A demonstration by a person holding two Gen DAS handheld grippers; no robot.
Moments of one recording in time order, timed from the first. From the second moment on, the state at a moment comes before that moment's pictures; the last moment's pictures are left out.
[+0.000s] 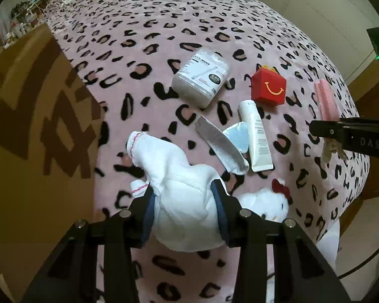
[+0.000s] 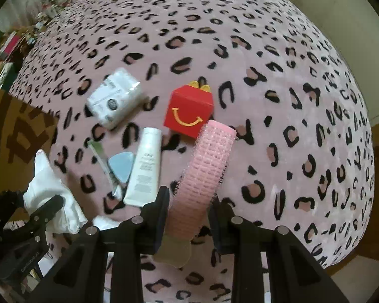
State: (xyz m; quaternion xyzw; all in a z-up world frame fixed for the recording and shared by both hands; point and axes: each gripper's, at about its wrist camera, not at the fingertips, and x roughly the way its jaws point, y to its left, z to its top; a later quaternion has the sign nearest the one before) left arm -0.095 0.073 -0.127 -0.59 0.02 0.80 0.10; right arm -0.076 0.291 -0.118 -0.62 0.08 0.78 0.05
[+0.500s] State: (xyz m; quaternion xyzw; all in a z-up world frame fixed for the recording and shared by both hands) left arm -0.043 0.066 -0.095 -0.59 0.04 0.80 0.09; right arm -0.039 0.244 -0.083 -0.60 0.02 0.80 0.03
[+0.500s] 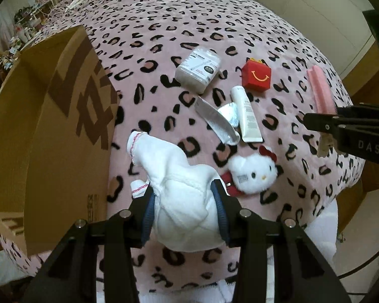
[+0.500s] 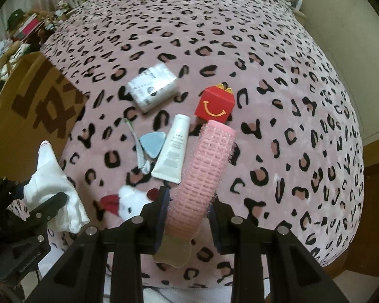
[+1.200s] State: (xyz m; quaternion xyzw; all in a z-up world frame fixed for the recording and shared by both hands) left arm 0.012 0.017 -0.041 -0.56 0.04 0.82 0.08; right arm -0.015 0.157 -0.044 -0.58 -0.04 0.81 -0.04
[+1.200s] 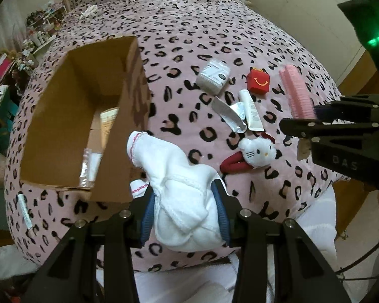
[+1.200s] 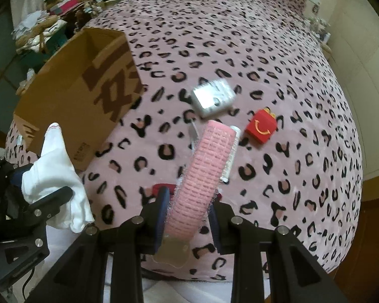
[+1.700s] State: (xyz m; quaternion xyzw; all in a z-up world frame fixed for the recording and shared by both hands) left arm 0.040 -0.042 -0.005 -0.54 0.01 0.84 0.04; right arm -0.023 0.088 -0.016 -0.56 -0.08 0.82 -0.10
